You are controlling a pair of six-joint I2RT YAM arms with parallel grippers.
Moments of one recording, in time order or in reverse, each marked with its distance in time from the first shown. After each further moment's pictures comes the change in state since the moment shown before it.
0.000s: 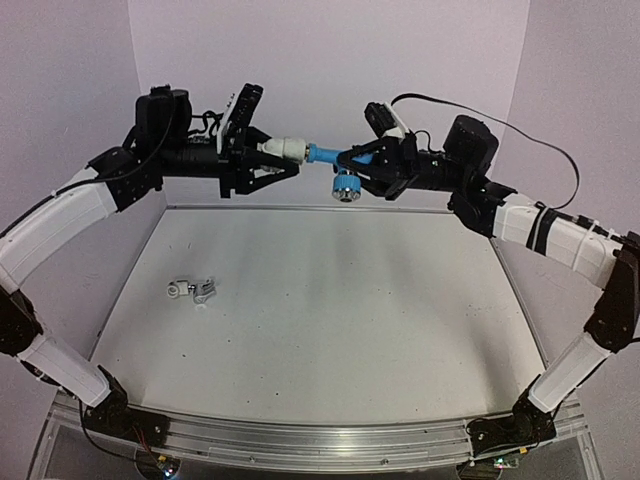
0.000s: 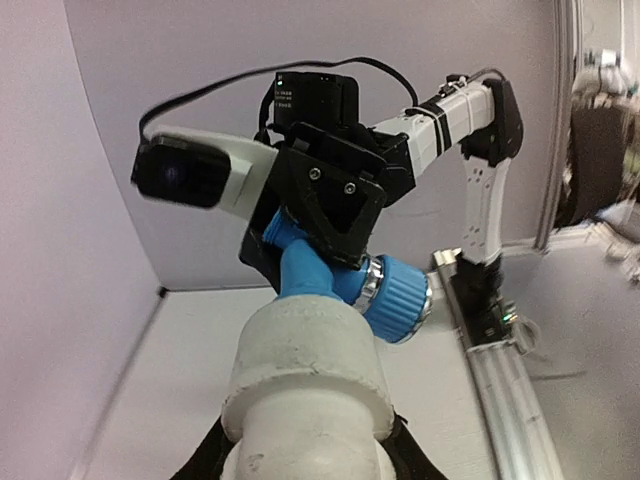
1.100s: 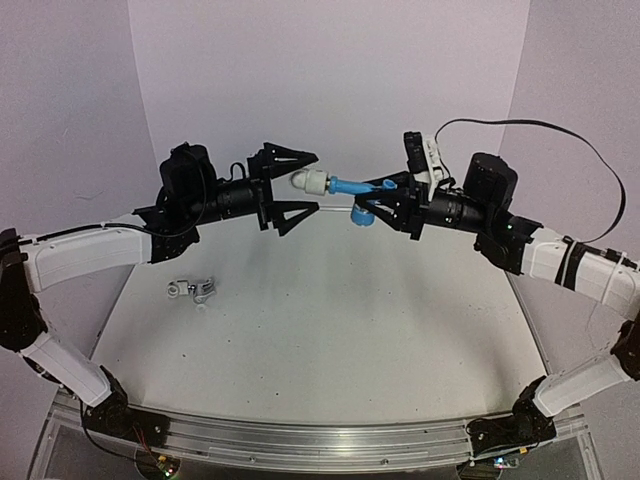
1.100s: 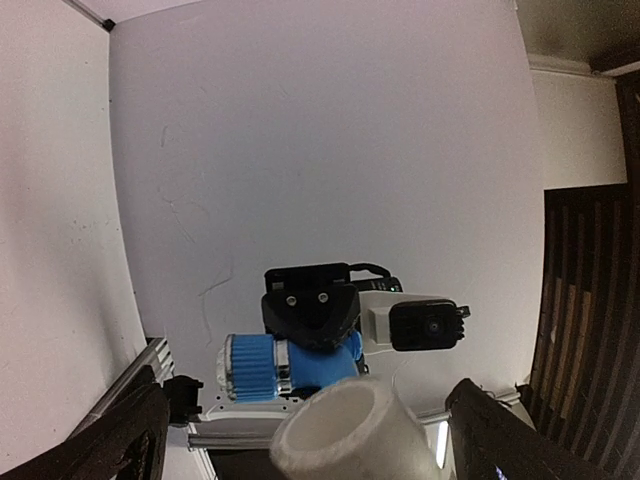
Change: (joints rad) left arm -0.055 0.051 -0.333 0.587 -0.282 -1.664; right arm -0.007 -0.218 -0.308 -0.044 0.314 -1.077
